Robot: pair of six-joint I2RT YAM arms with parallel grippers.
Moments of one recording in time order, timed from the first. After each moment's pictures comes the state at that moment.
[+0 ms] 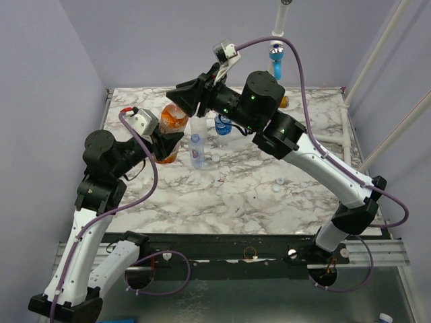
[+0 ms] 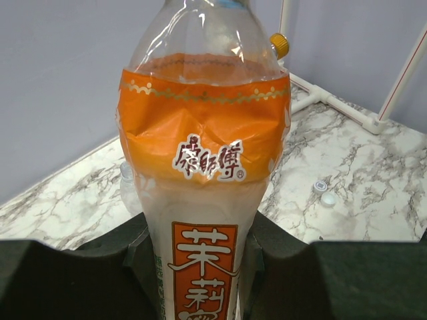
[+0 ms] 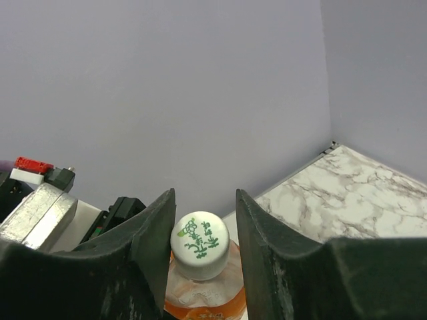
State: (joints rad) left arm -0.28 0.78 1.06 -0.24 0.53 0.03; right arm 1.00 1.66 1.97 -0.11 -0.06 0.29
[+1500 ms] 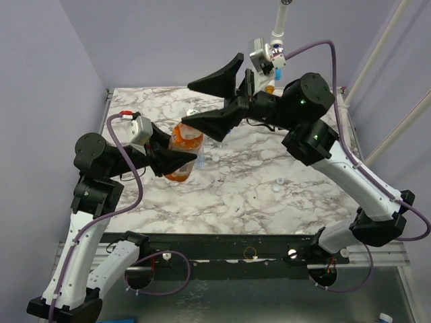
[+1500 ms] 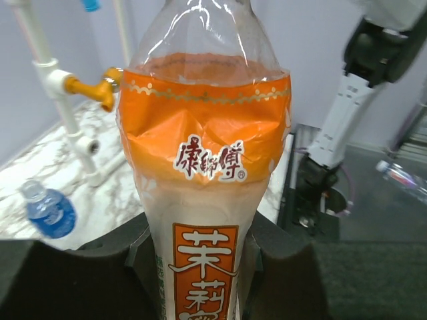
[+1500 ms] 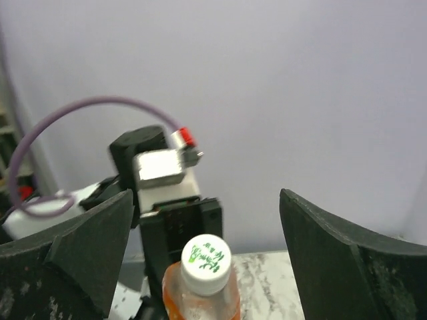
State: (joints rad) left arm -0.28 0.77 1.10 -0.13 1.03 -0.25; right arm 0.94 1.47 1.82 0.11 -0.60 0.24
